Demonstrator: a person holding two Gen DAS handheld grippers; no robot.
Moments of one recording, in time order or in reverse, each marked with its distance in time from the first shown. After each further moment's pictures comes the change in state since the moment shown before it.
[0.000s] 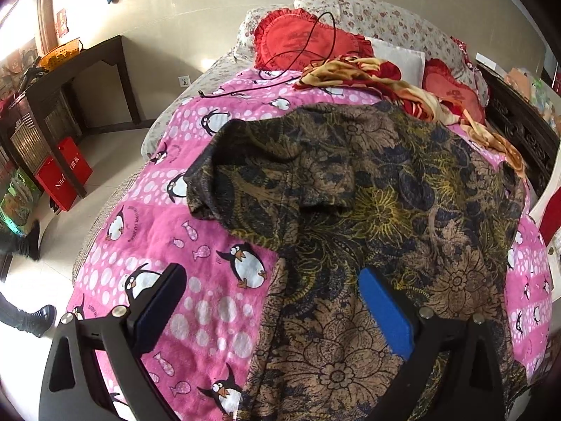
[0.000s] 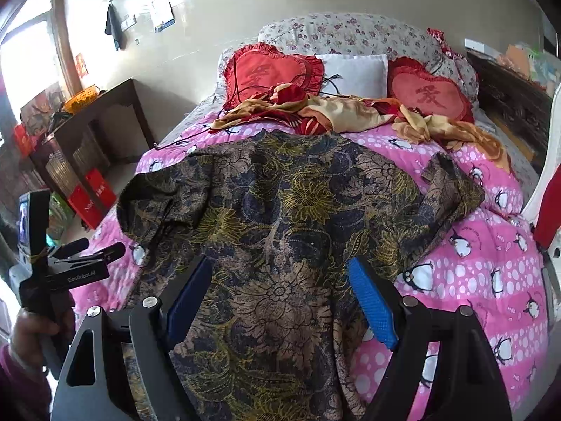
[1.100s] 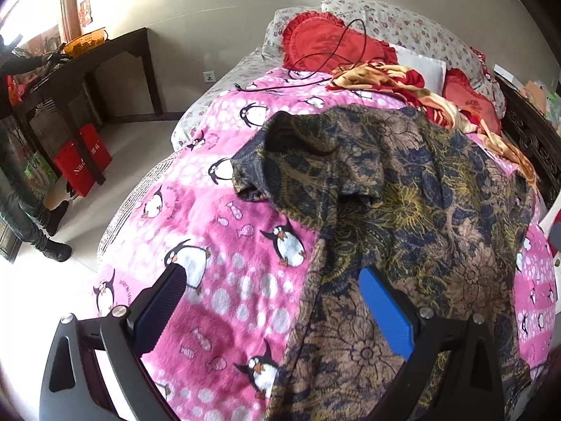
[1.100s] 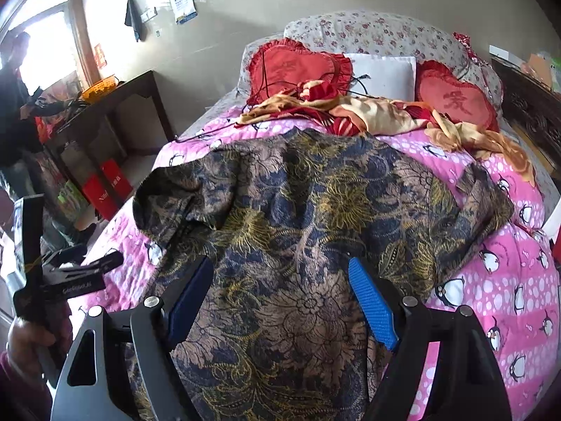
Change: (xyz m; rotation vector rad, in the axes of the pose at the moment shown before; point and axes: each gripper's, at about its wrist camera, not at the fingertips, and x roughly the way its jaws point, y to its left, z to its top) left arm -0.024 0.033 -0.023 -0.056 -0.005 0.054; right arm 0.023 0.027 0.010 -0.041 0.009 0.073
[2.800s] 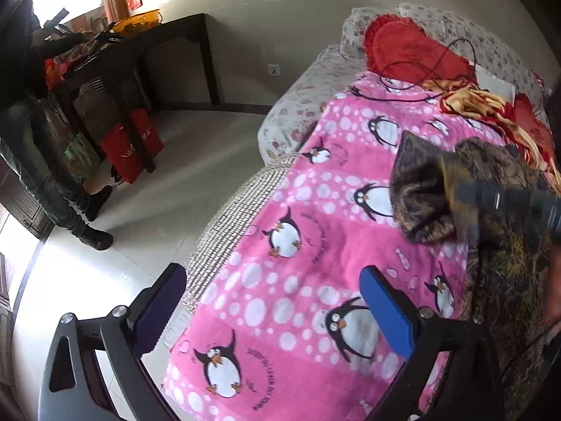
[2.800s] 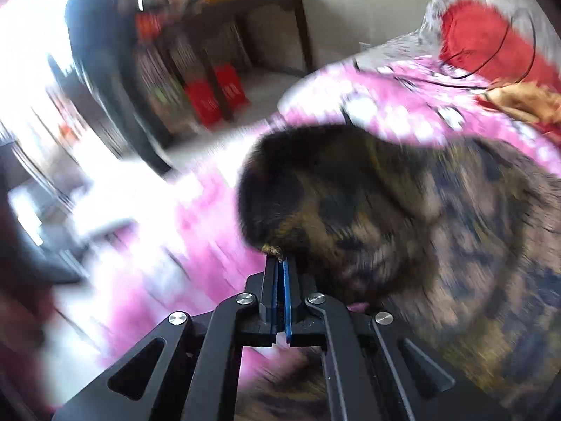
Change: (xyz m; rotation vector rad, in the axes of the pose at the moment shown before) left arm 0.049 0.143 0.039 -0.114 0.021 0.196; right arm 0.210 0.191 0.077 -0.273 0.255 0.612
